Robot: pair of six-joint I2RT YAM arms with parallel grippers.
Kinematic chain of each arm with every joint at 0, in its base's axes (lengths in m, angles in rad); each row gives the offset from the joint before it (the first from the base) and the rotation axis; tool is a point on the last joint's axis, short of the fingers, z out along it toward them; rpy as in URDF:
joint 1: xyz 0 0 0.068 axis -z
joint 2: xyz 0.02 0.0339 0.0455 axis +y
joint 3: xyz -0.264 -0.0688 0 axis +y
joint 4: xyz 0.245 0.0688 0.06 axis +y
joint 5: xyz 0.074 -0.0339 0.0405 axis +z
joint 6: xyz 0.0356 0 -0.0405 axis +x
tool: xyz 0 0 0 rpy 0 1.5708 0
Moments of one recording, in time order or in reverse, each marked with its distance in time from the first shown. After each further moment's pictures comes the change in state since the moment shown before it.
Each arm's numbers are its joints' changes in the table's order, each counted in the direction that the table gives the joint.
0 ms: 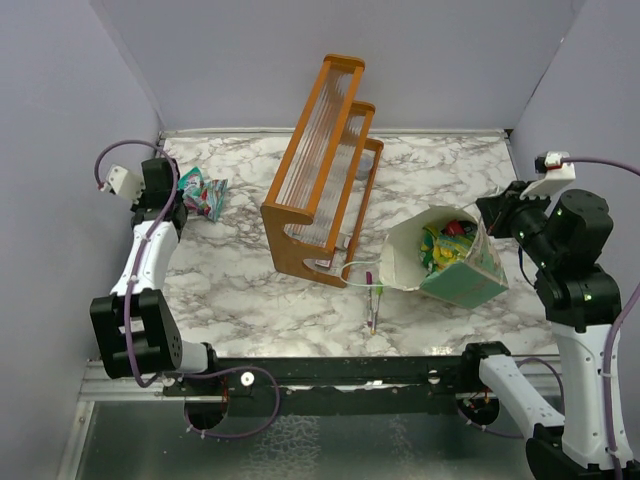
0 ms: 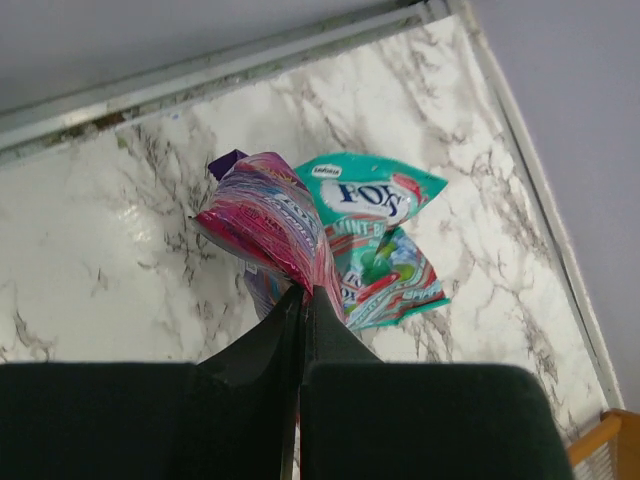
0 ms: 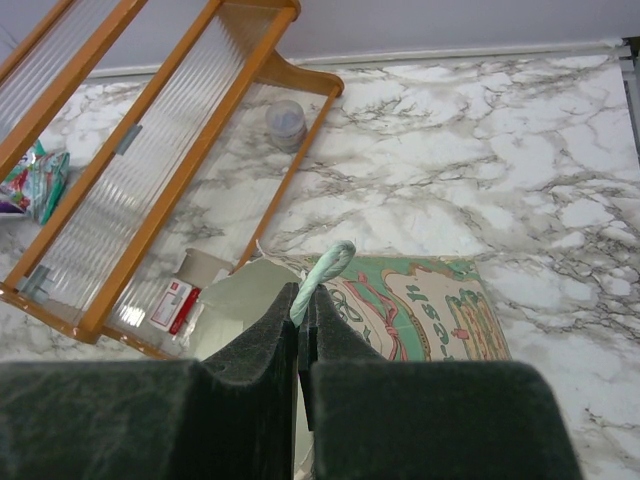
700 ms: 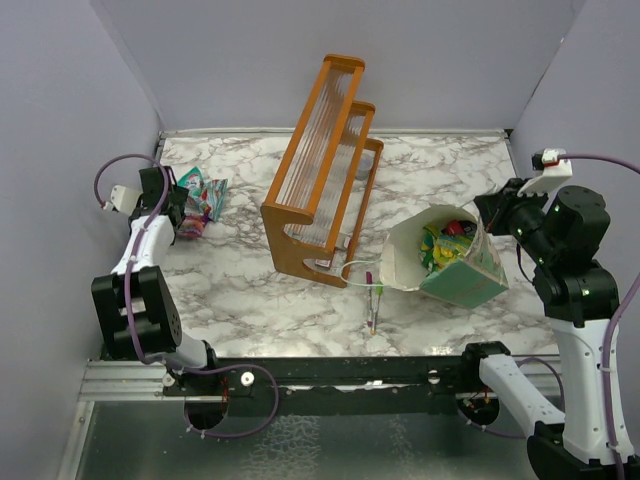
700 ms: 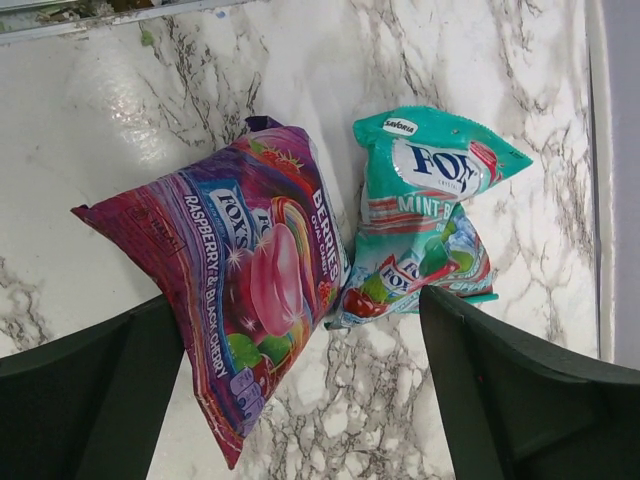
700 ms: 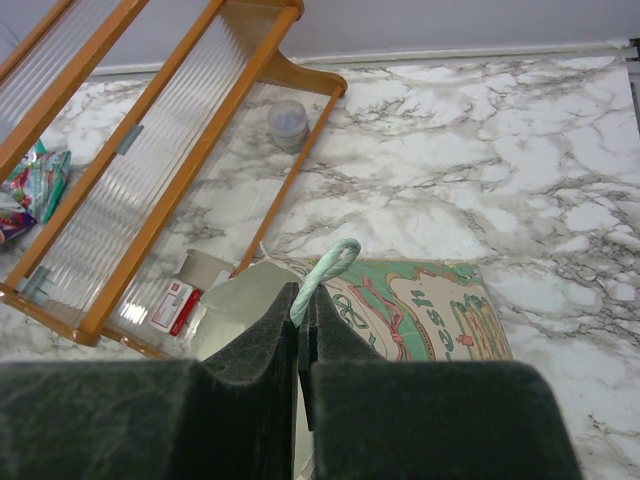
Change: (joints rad) left arm -0.083 0.125 0.011 0.101 -0.160 -0.211; right arm -0.008 0.017 0.000 -0.019 0.000 0.000
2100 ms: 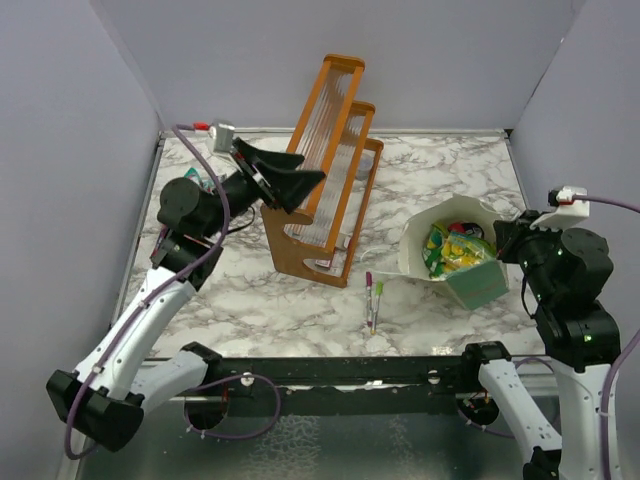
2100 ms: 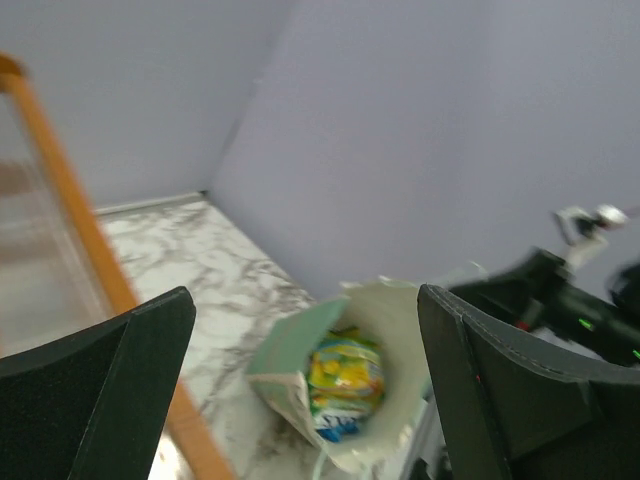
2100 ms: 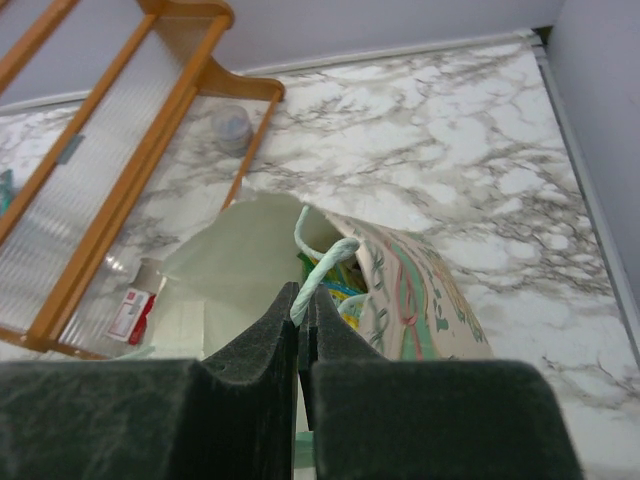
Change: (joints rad) left arm 0.606 -0.458 -0.045 -0.650 -0.809 0.384; right arm -0.005 -0.203 0.122 0.045 -0.179 0.013
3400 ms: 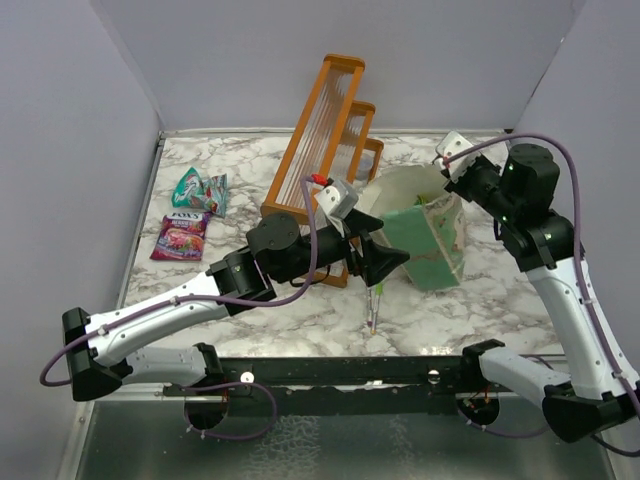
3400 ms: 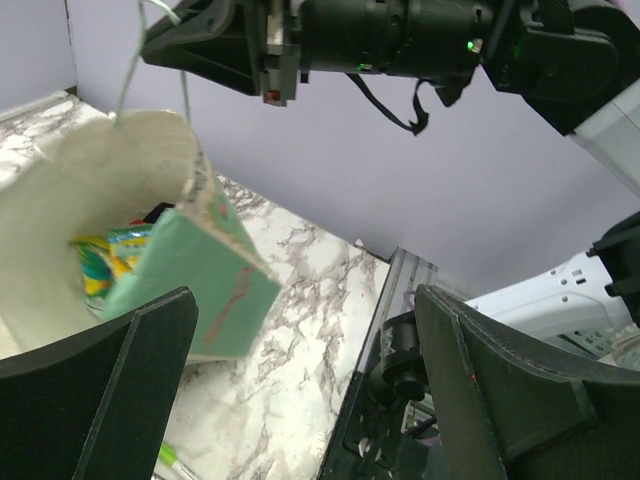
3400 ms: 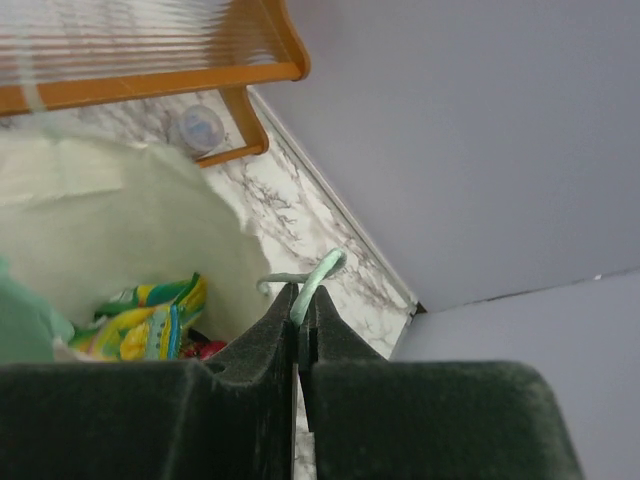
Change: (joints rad) left arm 0.746 0.111 -0.063 0.196 0.415 0.357; right arm -0.187 0.428 -0.177 -0.254 0.184 -0.921
